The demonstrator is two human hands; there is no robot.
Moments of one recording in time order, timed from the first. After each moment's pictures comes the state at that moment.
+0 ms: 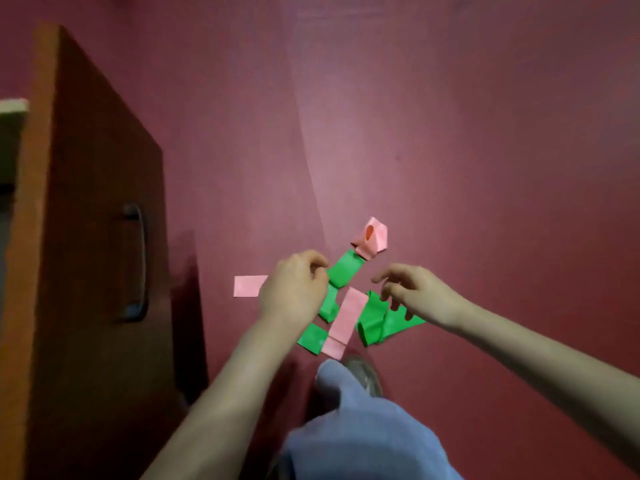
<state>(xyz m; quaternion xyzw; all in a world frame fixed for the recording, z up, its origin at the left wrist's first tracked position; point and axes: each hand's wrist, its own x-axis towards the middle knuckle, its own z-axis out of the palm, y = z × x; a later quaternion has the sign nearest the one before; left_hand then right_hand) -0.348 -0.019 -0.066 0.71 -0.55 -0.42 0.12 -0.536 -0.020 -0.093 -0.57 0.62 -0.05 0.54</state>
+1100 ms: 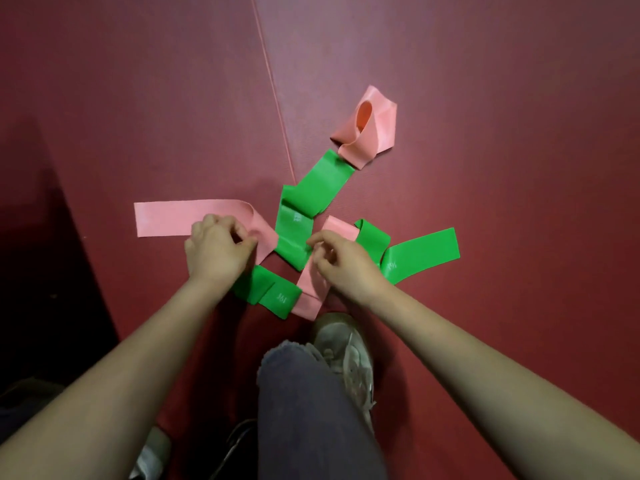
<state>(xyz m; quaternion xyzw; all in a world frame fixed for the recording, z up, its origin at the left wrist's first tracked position) -0.346 -0.020 -0.338 0.78 -0.50 -0.38 -0.05 -0.524 0.006 -0.337 -0.53 0.63 -0.05 0.57</state>
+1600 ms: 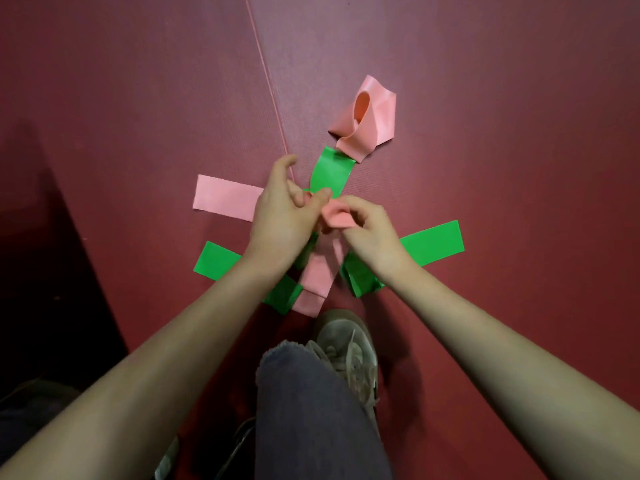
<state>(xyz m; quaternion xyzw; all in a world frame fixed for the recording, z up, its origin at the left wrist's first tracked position) -0.419 -0.050 -0.299 0.70 -0.45 -0.51 0.20 -0.537 -0.022 -0.325 -0.44 0.63 -0.24 0.59</state>
